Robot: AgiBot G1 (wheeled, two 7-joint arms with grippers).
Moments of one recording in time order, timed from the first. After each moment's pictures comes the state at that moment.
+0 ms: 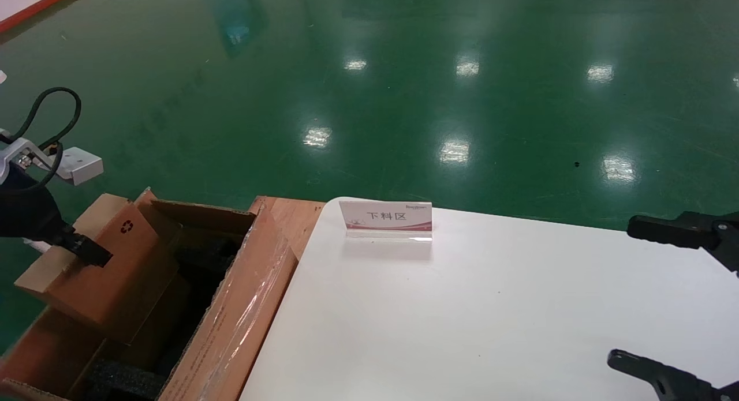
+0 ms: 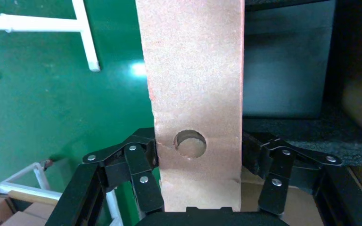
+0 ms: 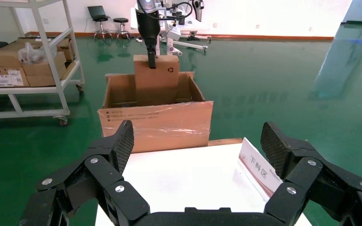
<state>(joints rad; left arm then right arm) -2.56 0.66 2.68 -0.84 1.15 1.16 -1.21 1.08 -0.61 -0.29 1.28 -0.72 -1.49 0.18</state>
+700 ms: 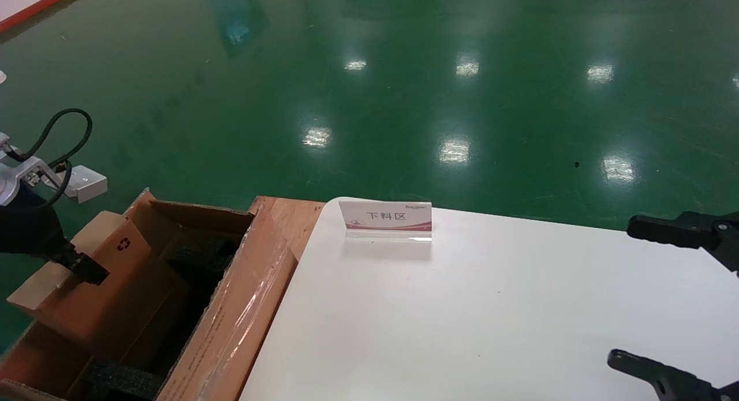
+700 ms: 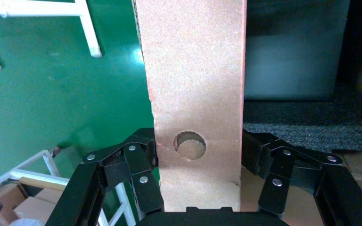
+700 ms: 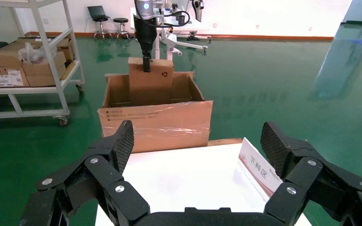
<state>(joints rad) -2.51 0.68 2.70 -0.86 1.18 1.14 -1.24 1.08 -0.61 -0.29 1.28 -0.72 -1.49 0.18</state>
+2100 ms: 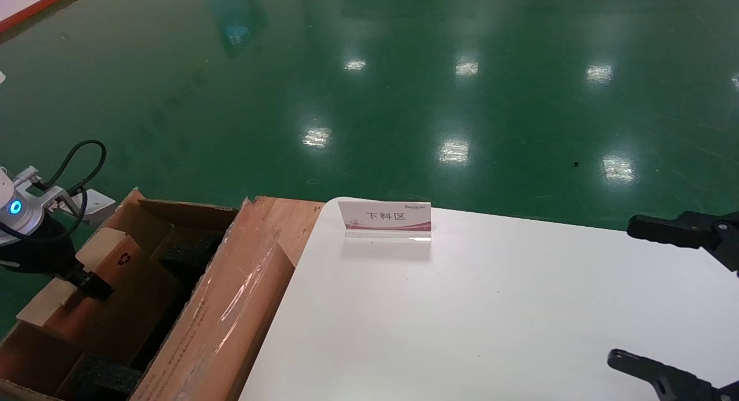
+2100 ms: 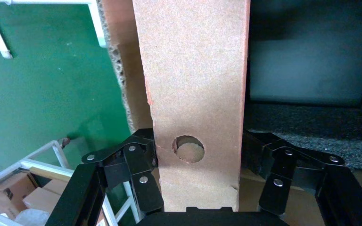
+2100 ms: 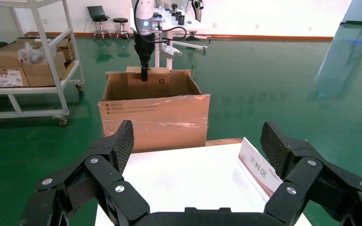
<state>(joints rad) -2.36 0.68 2.72 -0.84 1.19 1.03 -1.30 1.08 -0.60 -0.30 1.28 -0.72 -1.49 0.18</state>
